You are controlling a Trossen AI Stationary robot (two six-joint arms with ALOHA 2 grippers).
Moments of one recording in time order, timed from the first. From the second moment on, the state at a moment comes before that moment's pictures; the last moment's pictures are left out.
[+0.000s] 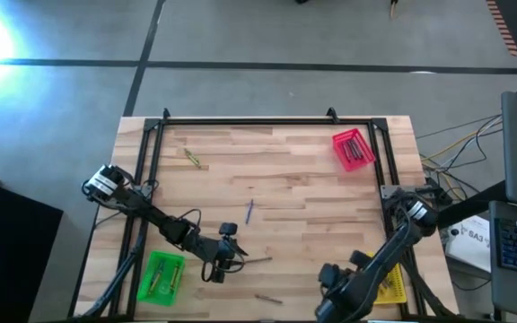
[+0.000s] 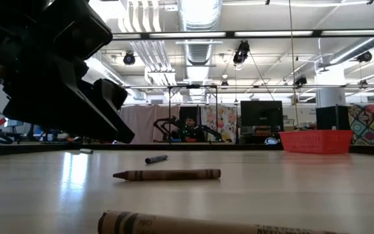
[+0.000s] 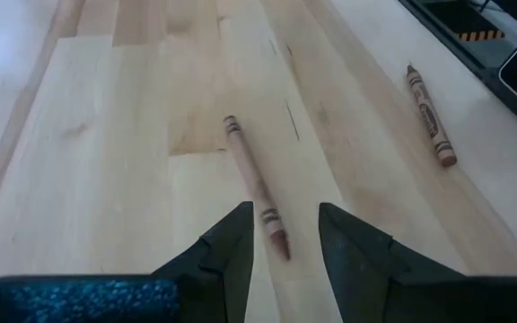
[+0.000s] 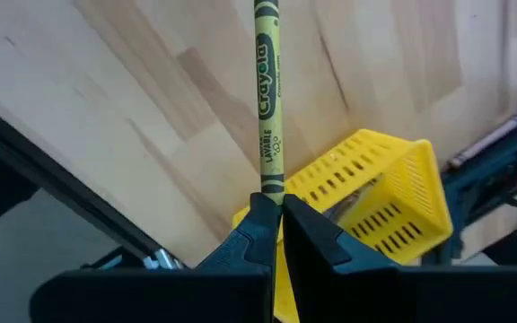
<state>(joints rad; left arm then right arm) -0.53 1.79 0.63 0.60 -0.25 -0.22 0.81 2.06 1.81 -1.57 -0.17 1.32</state>
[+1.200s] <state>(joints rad) -0.53 1.79 0.63 0.59 -0.41 -0.24 0.99 1.94 1.55 -1.57 -0.39 2.04</state>
